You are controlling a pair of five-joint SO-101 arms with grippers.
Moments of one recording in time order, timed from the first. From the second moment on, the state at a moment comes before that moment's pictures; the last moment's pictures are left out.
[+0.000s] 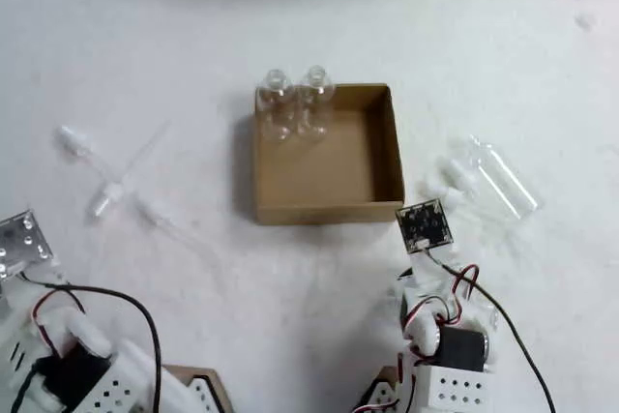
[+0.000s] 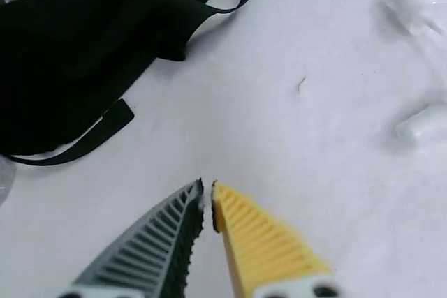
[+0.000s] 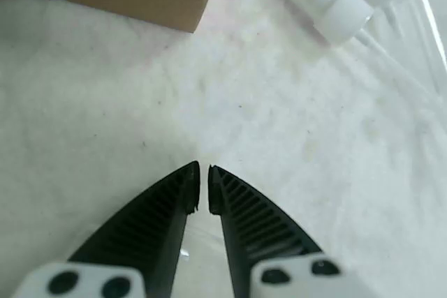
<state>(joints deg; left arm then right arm) -59.6 -104.0 88.5 59.9 -21.5 3.9 -102.7 96.4 71.6 24.4</state>
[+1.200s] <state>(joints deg) -46.6 -104.0 94.9 61.5 -21.5 3.9 -102.7 96.4 71.6 24.4</state>
